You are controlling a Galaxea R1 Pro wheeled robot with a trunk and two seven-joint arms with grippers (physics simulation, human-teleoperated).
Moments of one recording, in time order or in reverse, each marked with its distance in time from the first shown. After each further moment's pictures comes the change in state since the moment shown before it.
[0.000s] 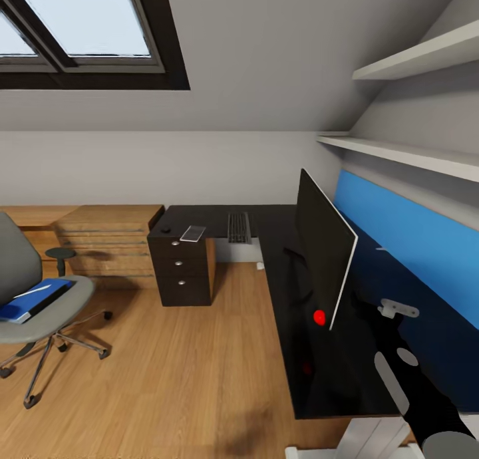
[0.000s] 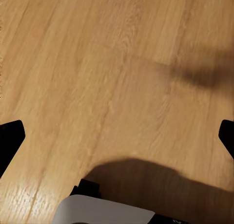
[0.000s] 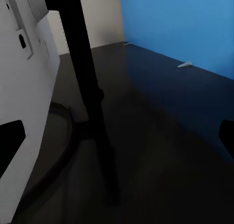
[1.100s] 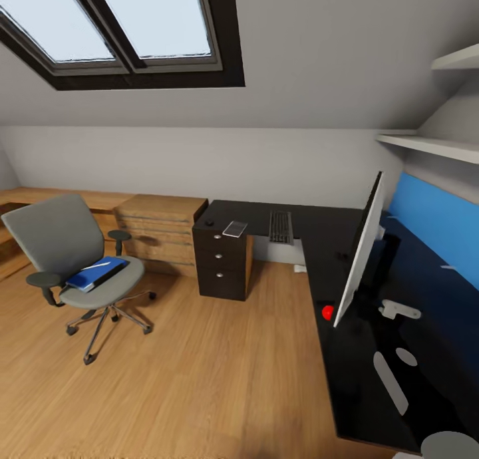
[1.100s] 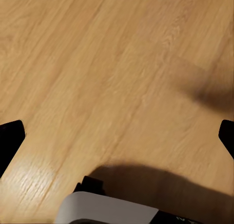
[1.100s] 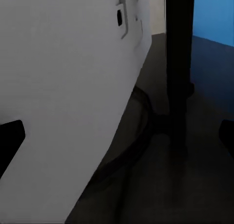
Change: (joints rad) left arm 0.000 0.005 0.001 0.000 0.000 0.000 0.001; right arm 0.000 0.005 -0.002 0.000 0.000 0.000 -0.033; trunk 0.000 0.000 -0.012
